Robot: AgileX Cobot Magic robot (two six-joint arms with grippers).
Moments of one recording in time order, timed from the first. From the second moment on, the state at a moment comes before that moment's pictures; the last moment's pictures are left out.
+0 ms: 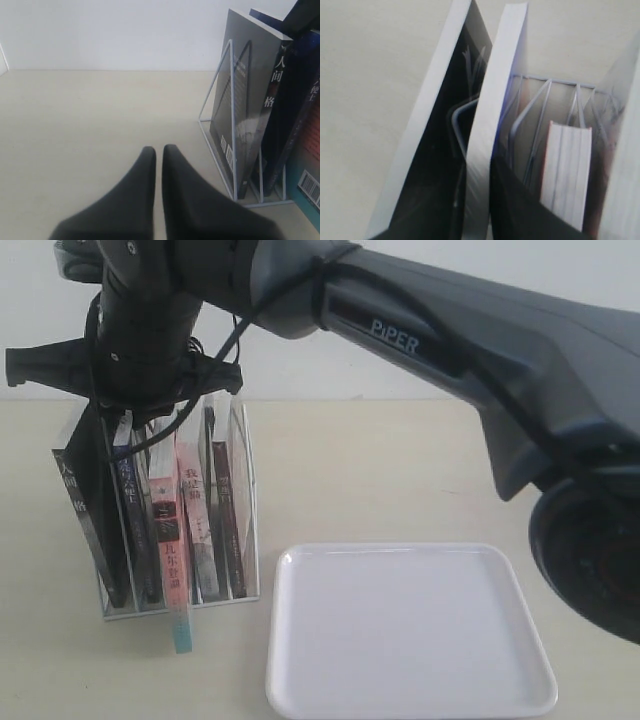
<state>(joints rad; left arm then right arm) 0.05 0.00 0.00 -0.04 0.28 0.04 0.94 2.27 -2.29 -0.05 1.01 0.56</state>
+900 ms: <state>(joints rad) 0.05 0.00 0.00 -0.04 0.28 0.04 0.94 2.04 -2.29 -0.18 0.98 0.55</state>
